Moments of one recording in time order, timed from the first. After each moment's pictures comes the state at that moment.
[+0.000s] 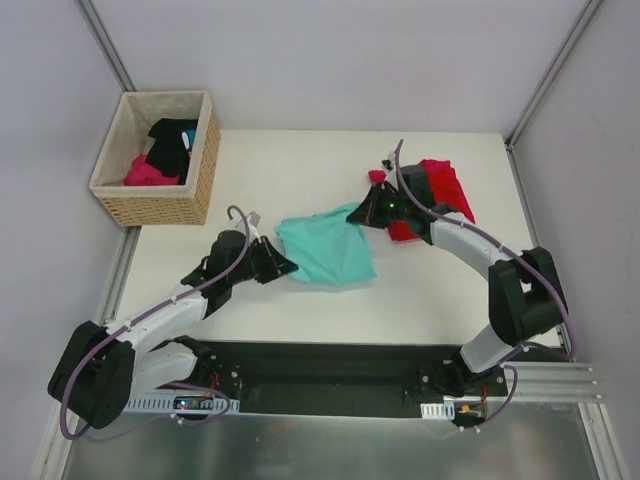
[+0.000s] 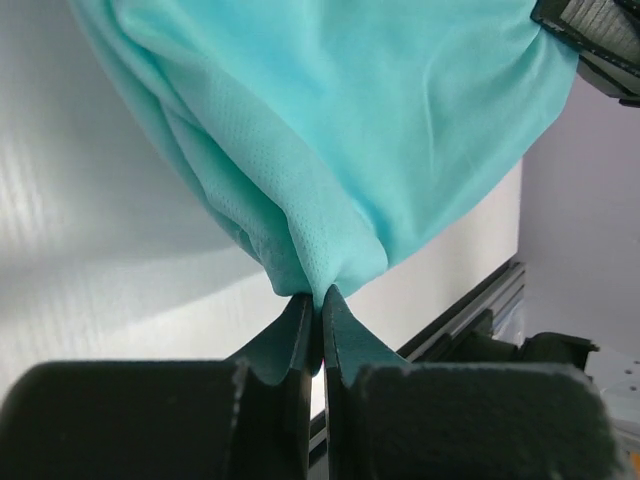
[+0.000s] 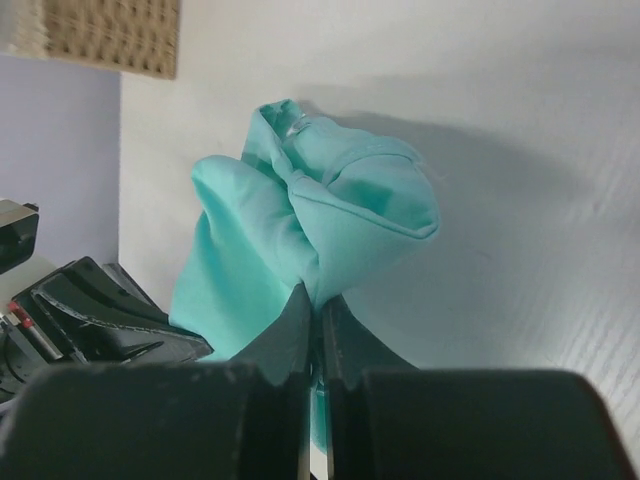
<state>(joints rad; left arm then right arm) -0.49 1.06 0.37 0.14 0.31 -0.91 0.43 1.61 1.02 -0.06 -0.45 0.66</state>
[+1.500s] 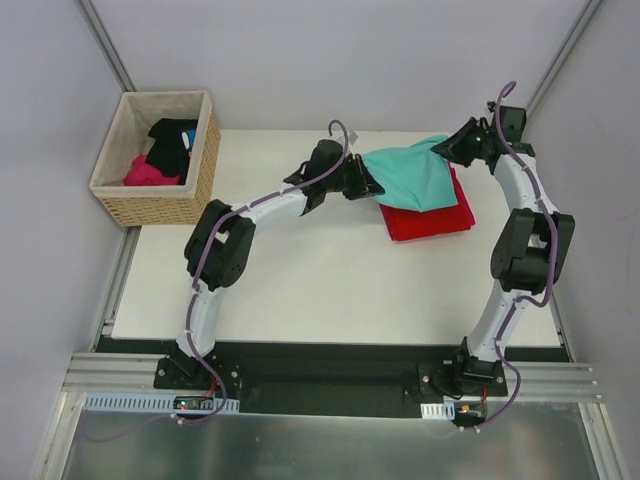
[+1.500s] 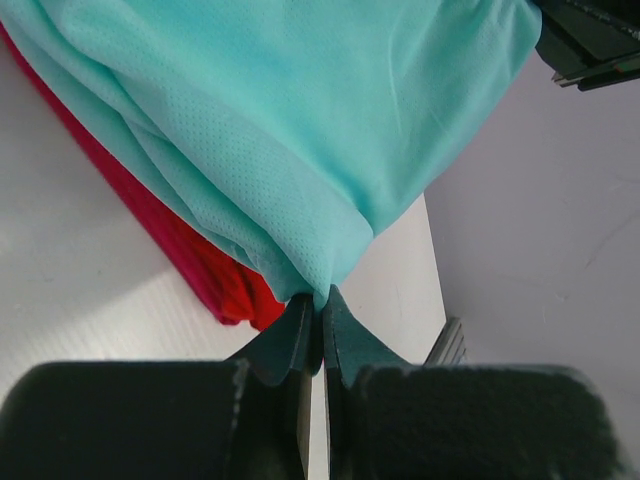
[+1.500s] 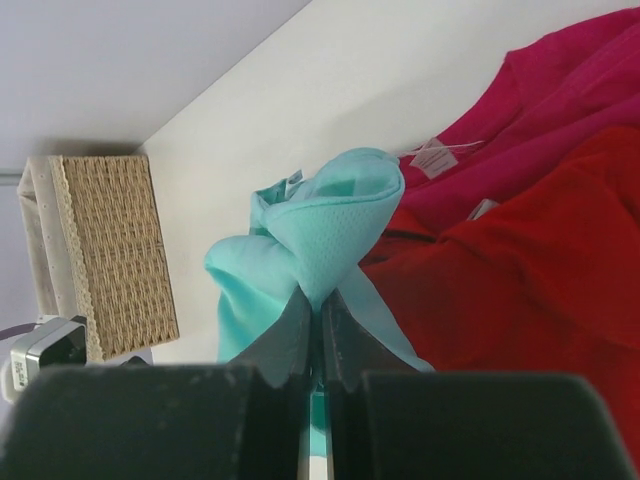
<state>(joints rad) -0.63 2.13 1.63 0.10 0.44 -0.90 -0.10 1.96 1.72 -0.40 -0.52 0.65</state>
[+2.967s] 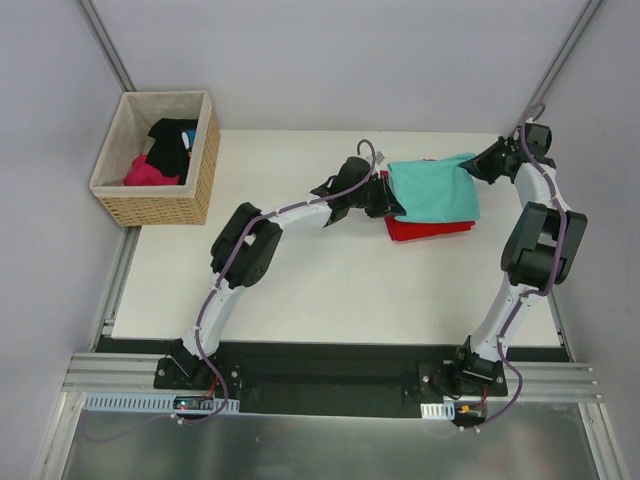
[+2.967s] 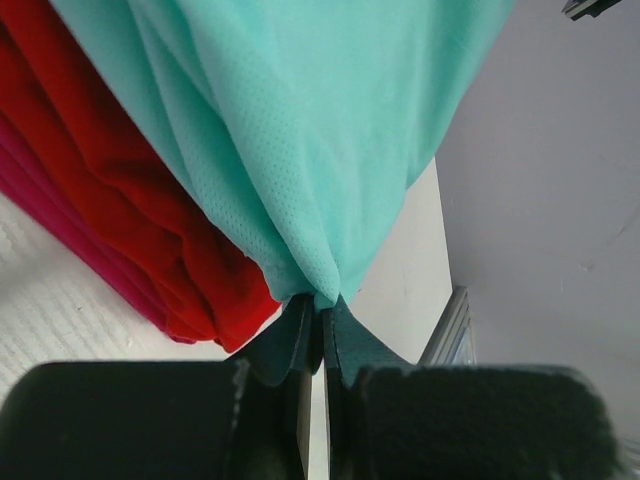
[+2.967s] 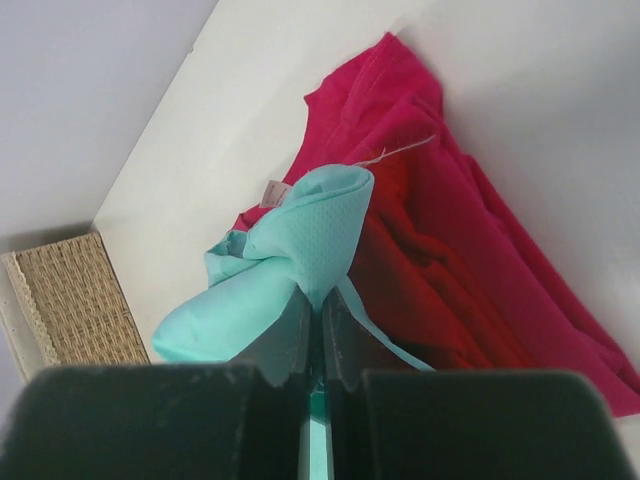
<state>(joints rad) -0.73 2.31 1.77 0.10 0.46 -0.94 -0.26 2.03 1.67 -0.40 -0.48 0.66</state>
